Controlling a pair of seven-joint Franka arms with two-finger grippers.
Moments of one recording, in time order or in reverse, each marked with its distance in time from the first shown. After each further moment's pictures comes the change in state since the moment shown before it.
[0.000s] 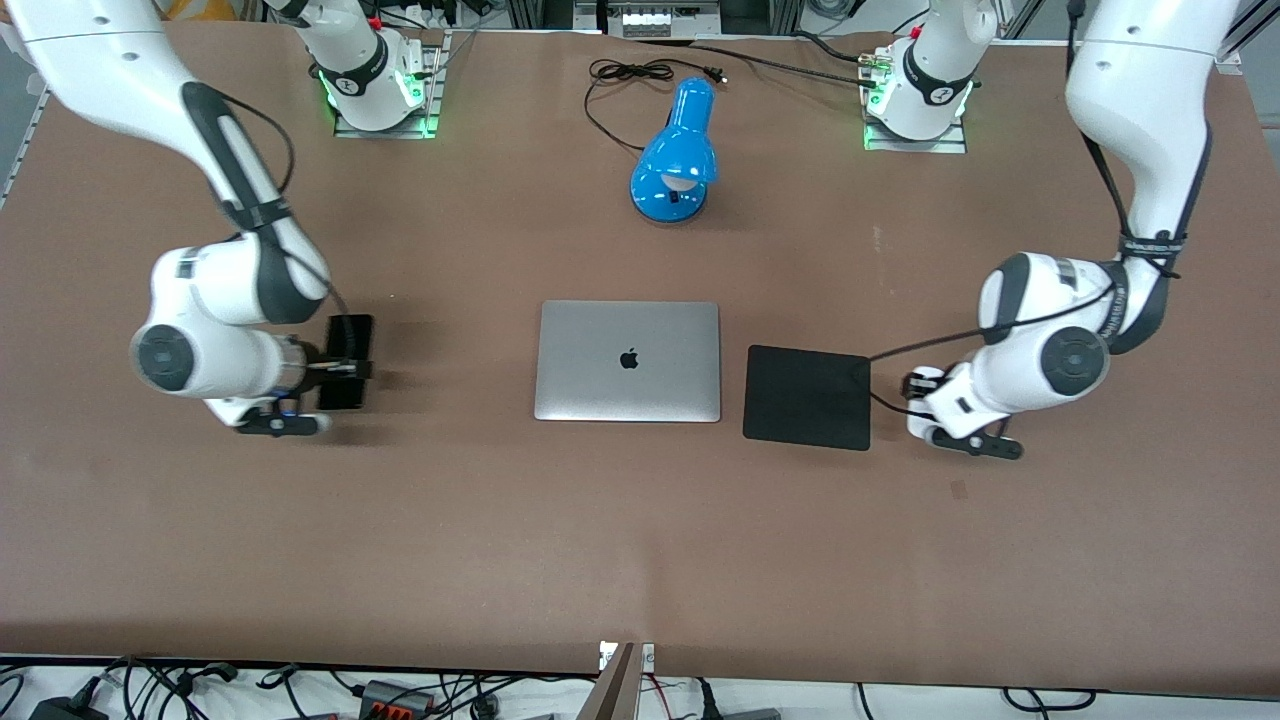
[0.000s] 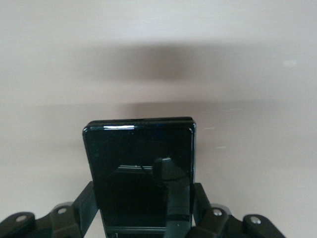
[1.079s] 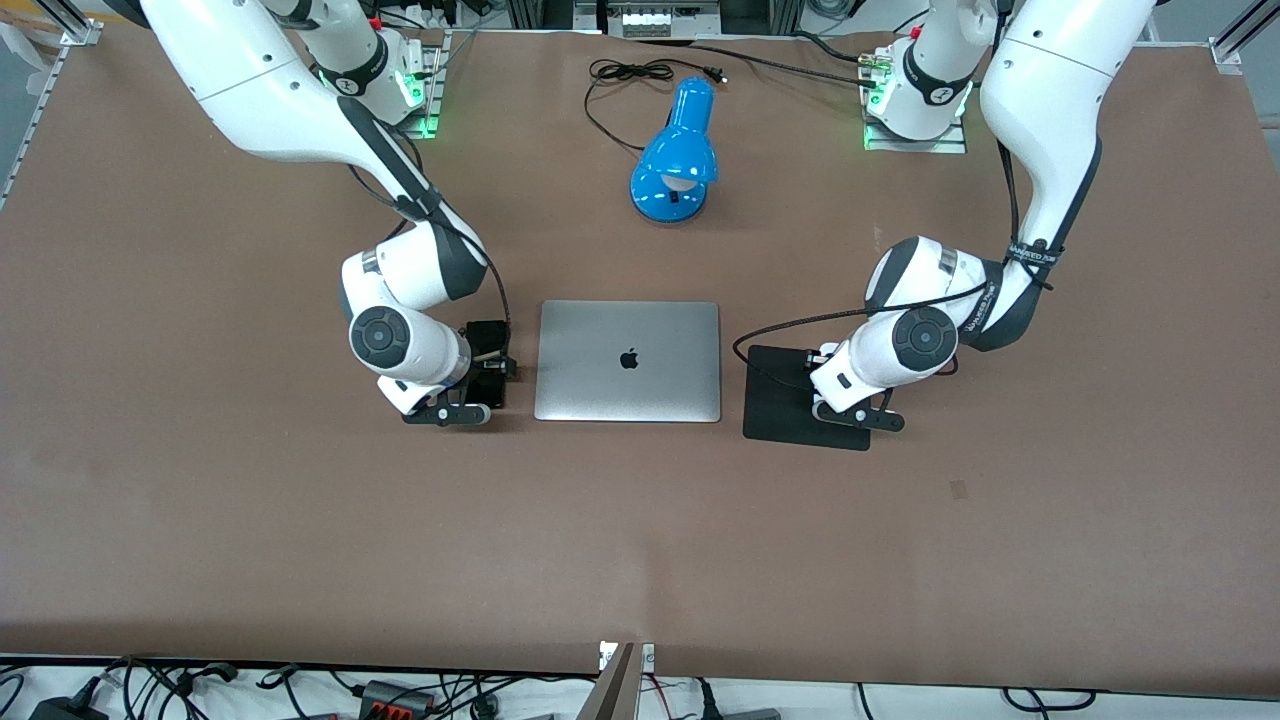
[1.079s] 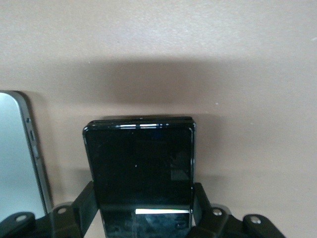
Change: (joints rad) left arm -0.119 0.051 -0.069 -0.039 0.000 0.074 -0.201; right arm 0.268 0.137 0.006 0.036 0.015 0.213 0.226
